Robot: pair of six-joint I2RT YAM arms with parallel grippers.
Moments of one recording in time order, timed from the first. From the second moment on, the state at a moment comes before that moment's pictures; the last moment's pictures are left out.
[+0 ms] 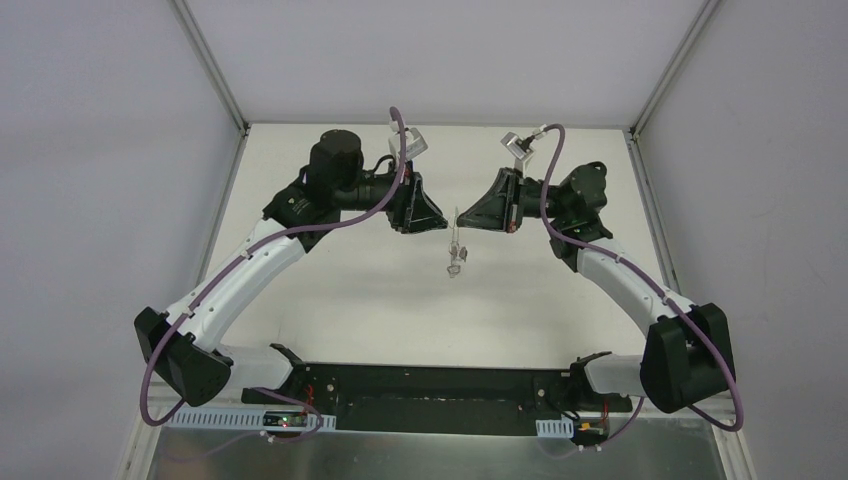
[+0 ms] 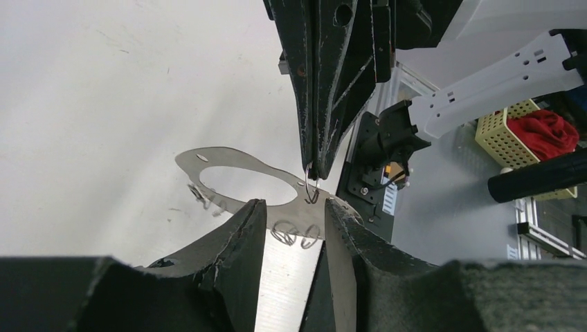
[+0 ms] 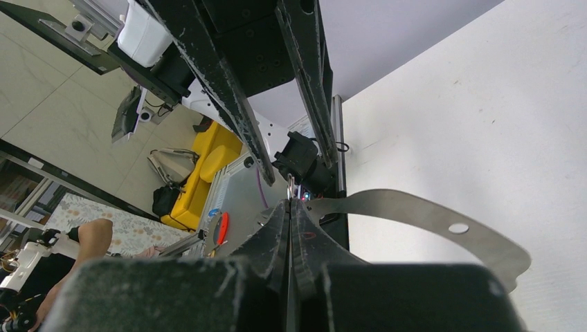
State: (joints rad) left arm -0.61 1.28 1.32 -0.36 0.73 -0.22; right arm 0.38 1.30 0.88 0.70 -1.21 0.98
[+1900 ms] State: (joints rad) left arm -0.67 1.34 1.37 -0.57 0.61 -0.12; right arm 0.35 1.28 0.86 0.52 -1.22 0.75
